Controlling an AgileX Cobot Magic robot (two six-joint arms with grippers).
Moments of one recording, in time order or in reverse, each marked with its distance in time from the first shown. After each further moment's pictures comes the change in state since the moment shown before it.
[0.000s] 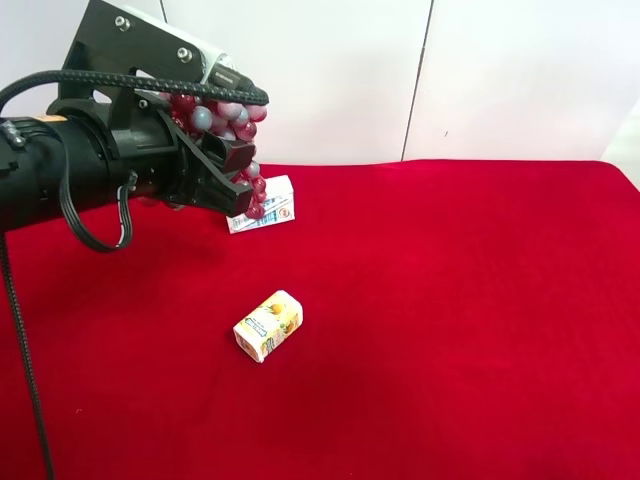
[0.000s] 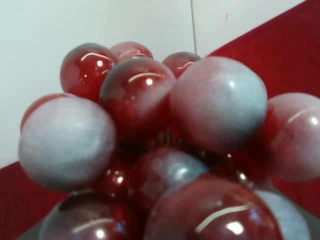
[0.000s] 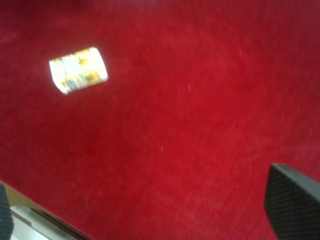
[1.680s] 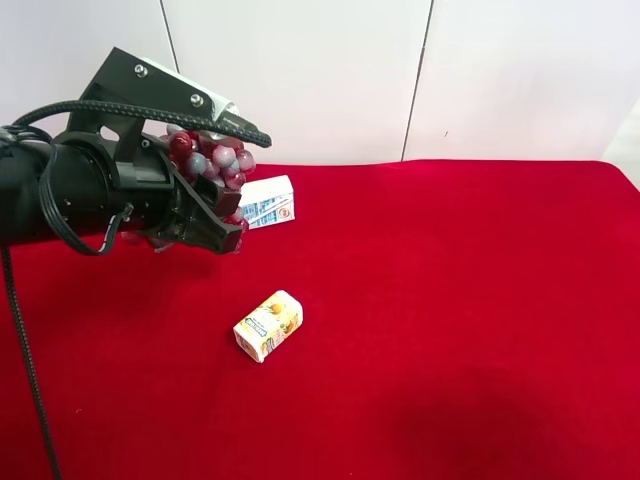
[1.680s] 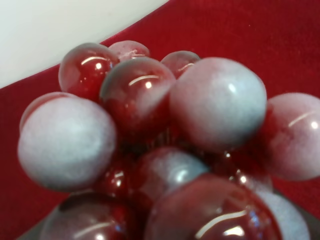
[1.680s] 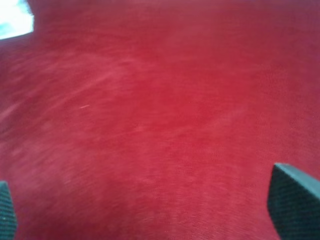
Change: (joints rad) left arm 0.000 0.000 -0.004 -0.592 0.012 0.556; right arm -0.324 -0.490 0.431 -0.129 -0.158 0.089
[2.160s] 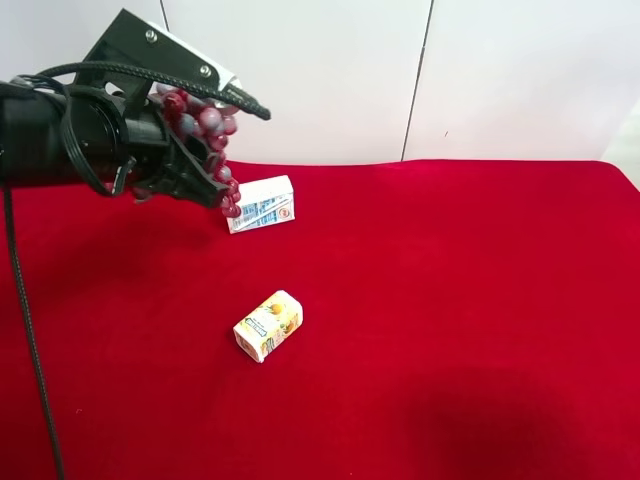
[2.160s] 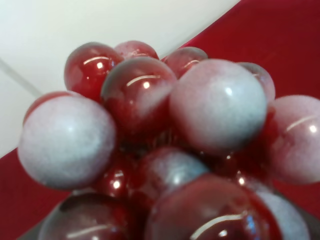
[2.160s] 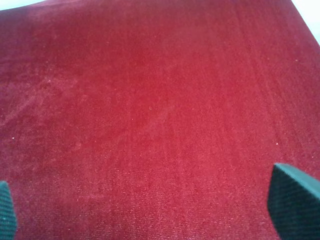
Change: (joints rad) left arm 0.175 0.117 -0.114 -0.001 -0.040 0.206; right arm -0.235 0.000 0.000 0.000 0.000 0.000
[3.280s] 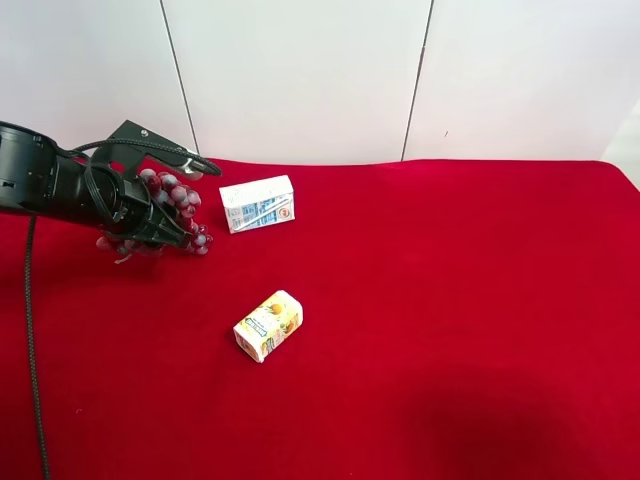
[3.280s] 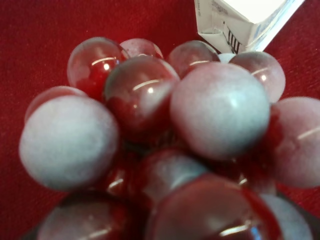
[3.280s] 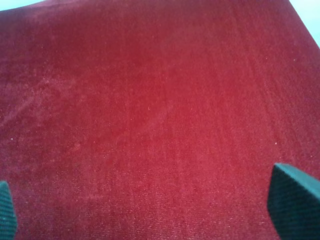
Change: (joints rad) left arm 0.352 0.309 -0.001 0.000 0.315 0.034; right arm -0.003 0.000 0.000 0.000 0.000 0.000
